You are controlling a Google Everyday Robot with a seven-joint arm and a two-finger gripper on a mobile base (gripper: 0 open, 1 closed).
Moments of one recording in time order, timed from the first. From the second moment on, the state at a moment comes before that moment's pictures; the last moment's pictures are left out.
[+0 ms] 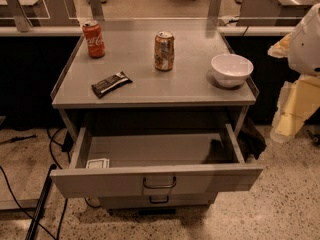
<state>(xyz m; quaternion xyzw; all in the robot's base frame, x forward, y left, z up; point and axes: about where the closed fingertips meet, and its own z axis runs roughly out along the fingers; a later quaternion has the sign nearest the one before) 0.438 -0.217 0.976 -0.60 0.78 -0.03 0.16</state>
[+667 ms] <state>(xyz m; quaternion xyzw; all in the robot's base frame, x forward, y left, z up) 0.438 -0.217 0.976 -0.60 0.78 -0.03 0.16</state>
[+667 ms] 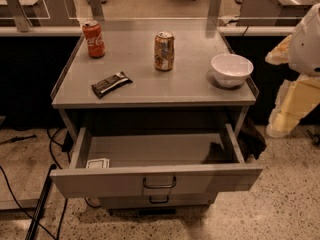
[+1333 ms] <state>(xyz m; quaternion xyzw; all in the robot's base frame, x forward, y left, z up) 0.433 -0.224 0.933 -0.59 0.79 -0.03 0.16</state>
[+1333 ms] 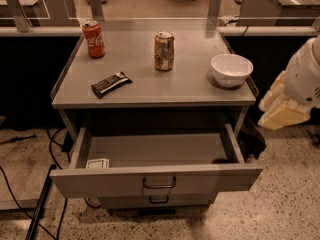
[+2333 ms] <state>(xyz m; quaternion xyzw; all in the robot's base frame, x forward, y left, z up) 0.420 -0.224 0.882 -0.58 0.80 -0.01 0.15</state>
